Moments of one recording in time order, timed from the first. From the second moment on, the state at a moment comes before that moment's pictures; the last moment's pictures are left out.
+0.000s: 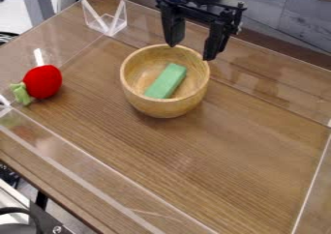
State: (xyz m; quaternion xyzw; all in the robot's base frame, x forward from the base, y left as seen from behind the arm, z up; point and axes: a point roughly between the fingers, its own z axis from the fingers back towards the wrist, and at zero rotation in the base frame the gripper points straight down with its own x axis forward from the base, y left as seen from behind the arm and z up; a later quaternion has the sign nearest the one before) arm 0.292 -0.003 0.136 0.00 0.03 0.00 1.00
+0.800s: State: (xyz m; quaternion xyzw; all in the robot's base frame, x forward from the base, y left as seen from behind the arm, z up) arm 0.233 0.122 0.130 -0.01 0.02 0.16 0.99
